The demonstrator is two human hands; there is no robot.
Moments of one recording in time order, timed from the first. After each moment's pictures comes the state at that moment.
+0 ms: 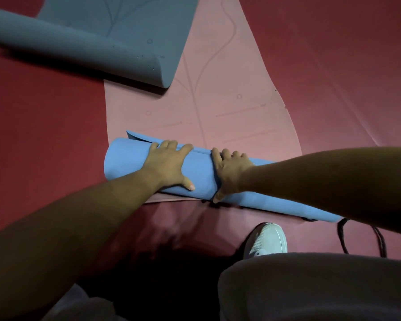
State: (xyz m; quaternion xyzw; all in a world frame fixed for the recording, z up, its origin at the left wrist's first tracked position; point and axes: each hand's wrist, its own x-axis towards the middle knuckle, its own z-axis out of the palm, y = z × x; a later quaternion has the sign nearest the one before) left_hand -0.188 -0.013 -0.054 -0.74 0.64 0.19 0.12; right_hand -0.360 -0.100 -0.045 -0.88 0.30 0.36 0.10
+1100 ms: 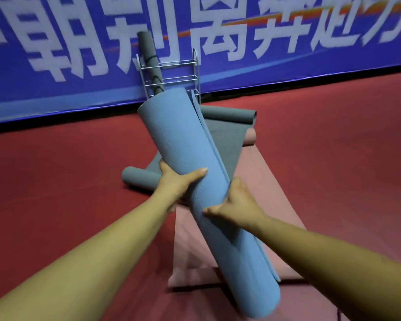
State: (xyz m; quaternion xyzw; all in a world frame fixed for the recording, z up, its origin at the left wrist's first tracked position) left_hand -0.120 0.022 0.260 -0.69 0.23 0.27 -0.62; right_hand -0.269 -0.067 0.221 -0.85 0.37 -0.16 0.33
